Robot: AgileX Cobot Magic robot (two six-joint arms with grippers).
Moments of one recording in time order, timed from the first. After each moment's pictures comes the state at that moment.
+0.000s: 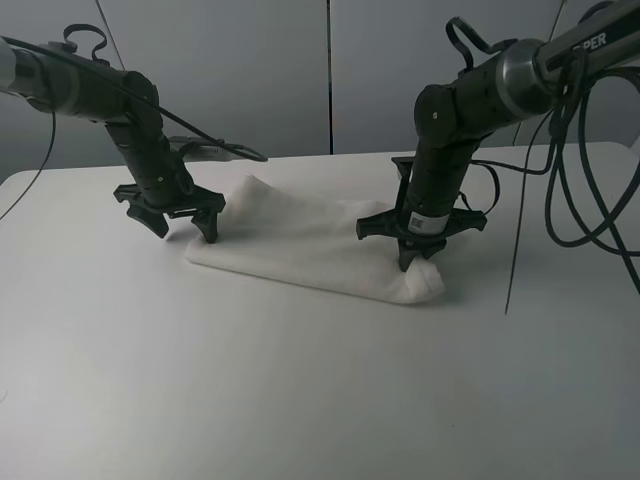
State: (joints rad) left arm -0.51 2.27 -1.60 -0.01 0.88 -0.02; right arm 0.43 2.15 -1.32 0.07 0.82 0.28
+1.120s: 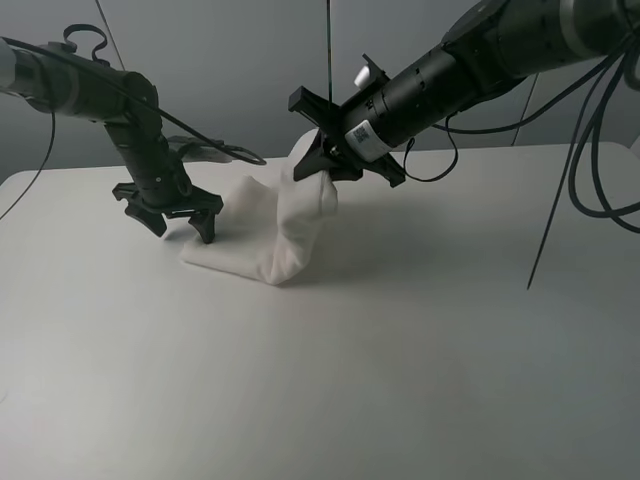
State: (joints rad) left arm -0.51 2.27 -1.60 0.00 0.88 0.00; right arm 0.43 1.97 -1.32 1.07 0.74 -0.35
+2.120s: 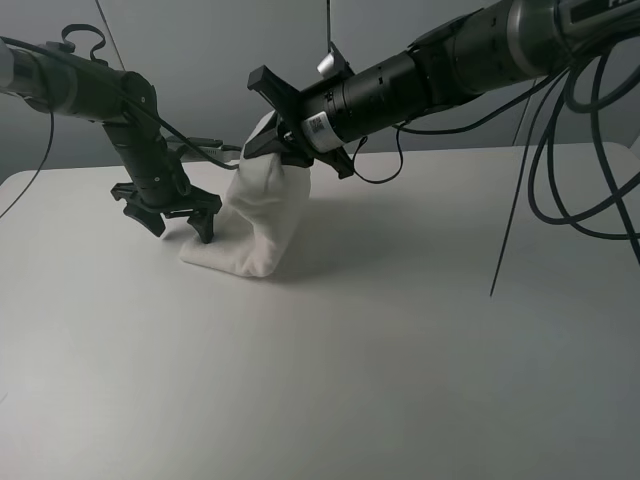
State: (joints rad) left arm -0.51 2.27 -1.60 0.00 0.88 0.00; right arm 0.50 2.05 -1.39 1.41 0.72 -0.60
